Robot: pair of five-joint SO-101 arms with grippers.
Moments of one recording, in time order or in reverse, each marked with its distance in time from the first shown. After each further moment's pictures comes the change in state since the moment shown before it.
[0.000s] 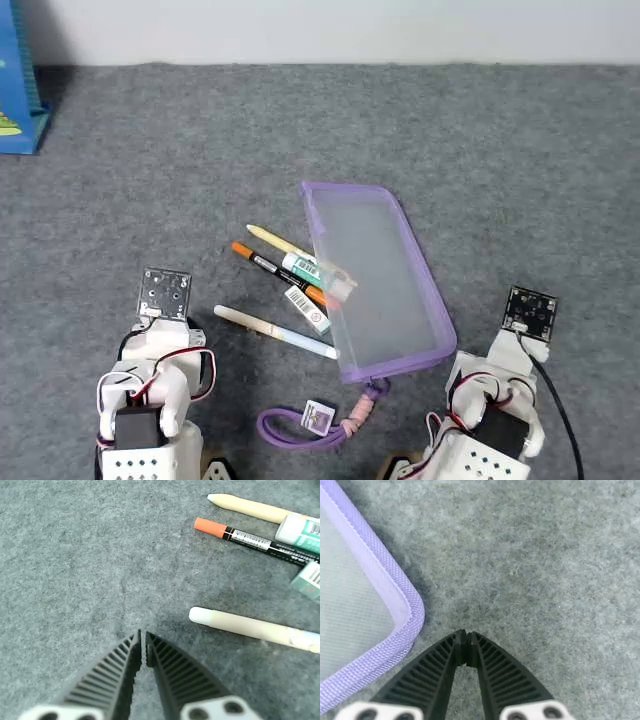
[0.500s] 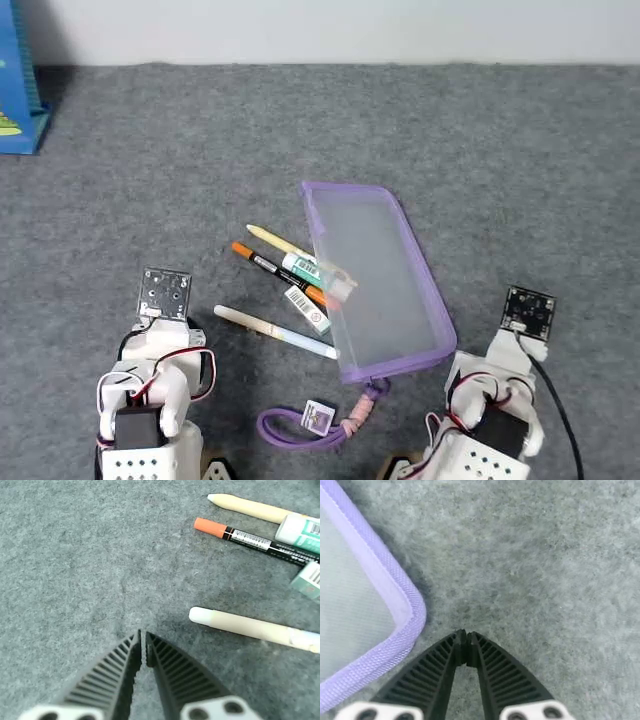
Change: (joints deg) left arm 0.0 0.0 0.0 0.0 0.0; right arm -1.1 0.0 0.0 0.0 0.0
